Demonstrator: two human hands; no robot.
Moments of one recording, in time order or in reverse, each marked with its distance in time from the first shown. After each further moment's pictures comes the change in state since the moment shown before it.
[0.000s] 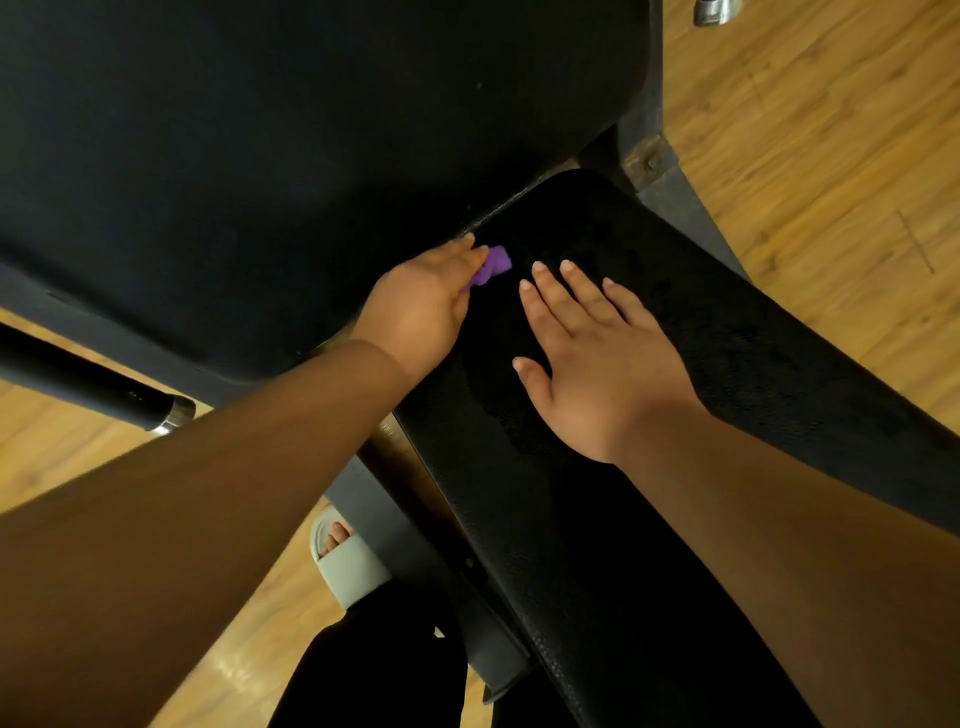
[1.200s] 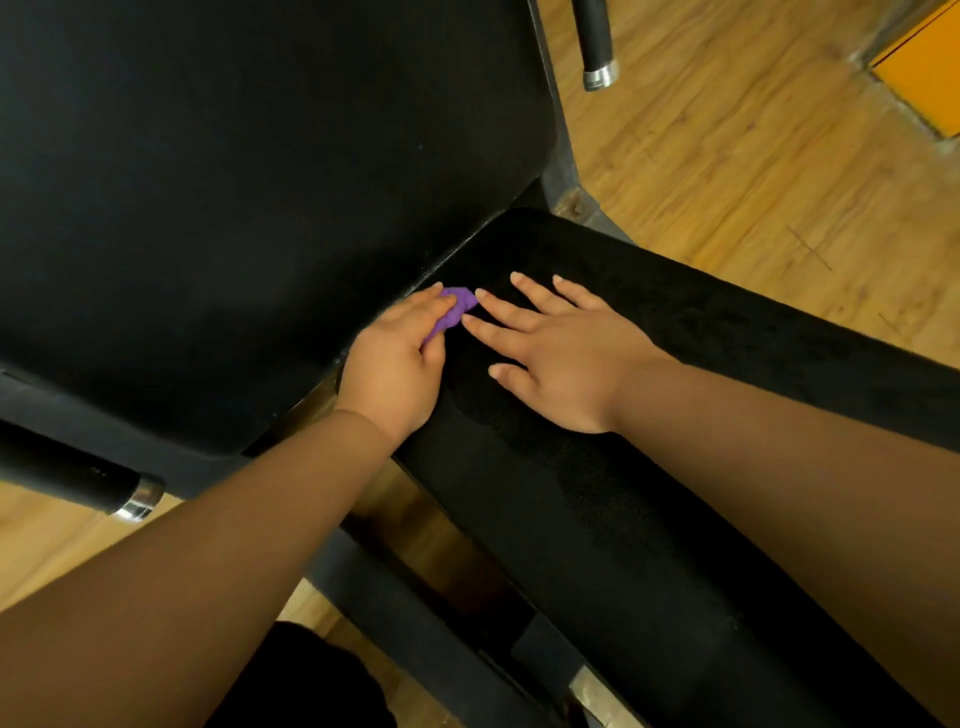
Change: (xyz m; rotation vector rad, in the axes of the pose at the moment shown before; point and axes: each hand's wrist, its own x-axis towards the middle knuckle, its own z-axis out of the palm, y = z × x) left_hand -0.027 -0.011 0.024 -0.144 0.190 0.055; right_hand 0.000 0.000 0.002 -0.030 0.001 -0.073
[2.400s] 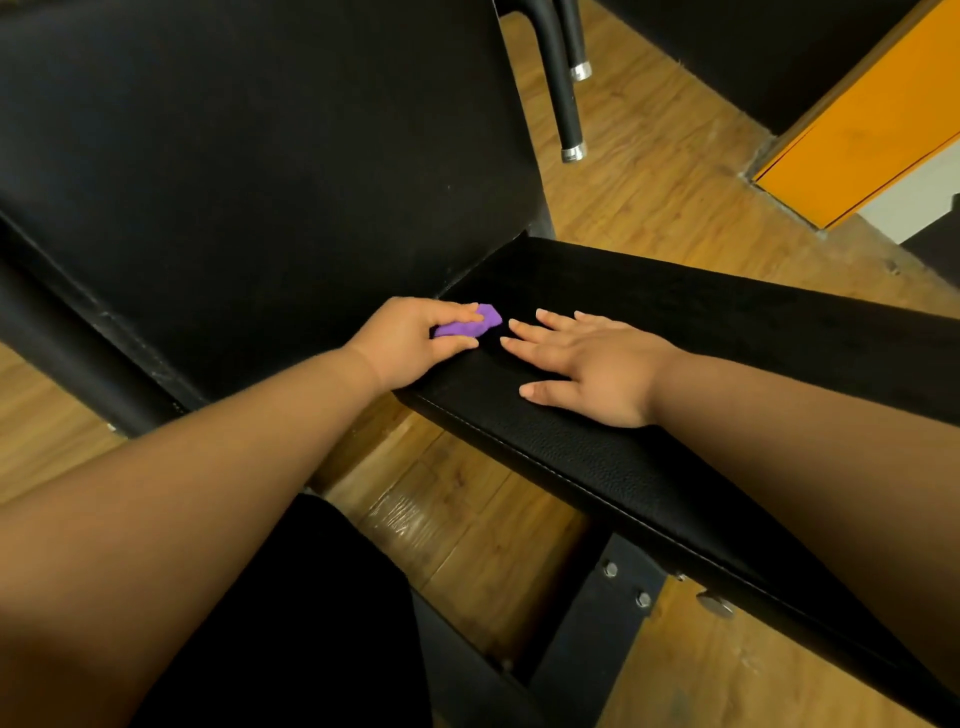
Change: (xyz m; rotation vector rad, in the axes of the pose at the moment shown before) left_hand -0.012 -0.026 -0.047 -0.105 -0.311 0.235; right_hand -0.048 -0.059 0.006 -0.014 -0.089 0.125
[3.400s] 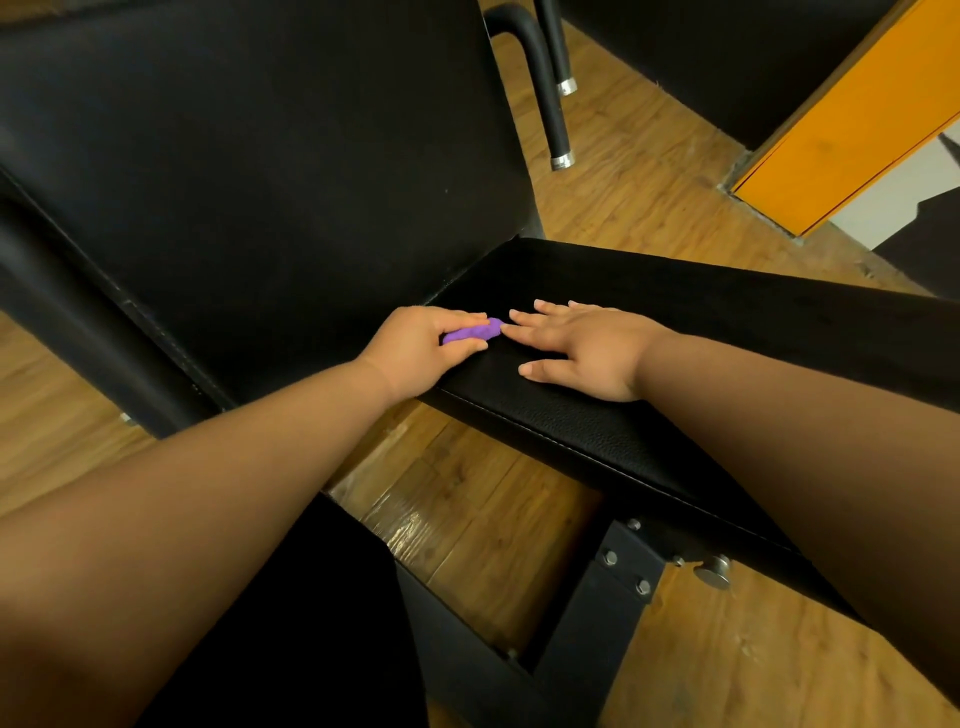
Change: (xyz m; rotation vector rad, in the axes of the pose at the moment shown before) left_hand -0.028 0.015 0.014 -0.050 0.061 -0.010; right_hand -0.008 -0.010 0.001 0.031 0.058 0.034
